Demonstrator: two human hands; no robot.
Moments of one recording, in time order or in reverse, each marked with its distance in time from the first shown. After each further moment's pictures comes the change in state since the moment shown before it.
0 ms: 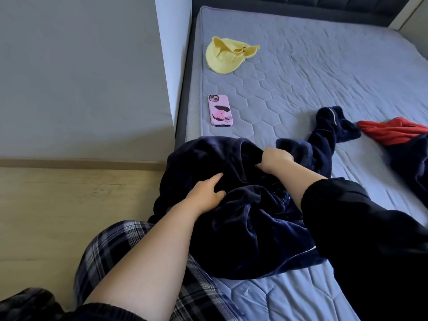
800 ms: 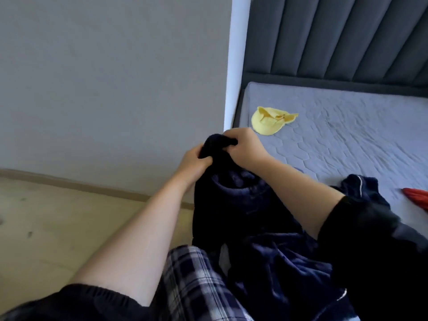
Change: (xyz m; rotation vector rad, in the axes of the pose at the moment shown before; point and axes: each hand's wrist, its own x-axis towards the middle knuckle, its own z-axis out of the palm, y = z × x) left_hand -0.099 0.048 -0.198 -0.634 0.573 0.207; right_hand -0.142 -0.157 -0.159 0.756 0.404 -0.859
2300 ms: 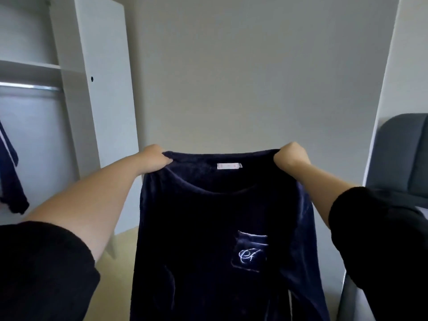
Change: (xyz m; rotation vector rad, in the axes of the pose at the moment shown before) left_hand -0.201 0.217 -0.392 0.904 0.683 -0.130; right_hand 0.084 -0.293 0.001 -0.068 0.114 -0.052
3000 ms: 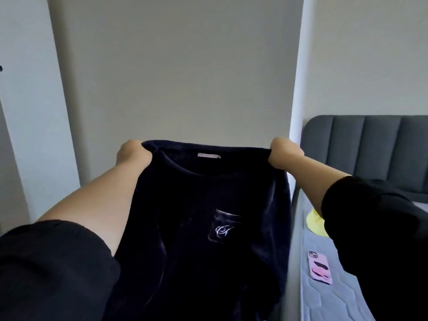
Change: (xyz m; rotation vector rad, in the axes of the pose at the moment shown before) left_hand -0.009 0.100 0.069 -0.125 0.301 -0.080; right_hand -0.042 0.073 -0.111 -0.538 0.057 -0.003
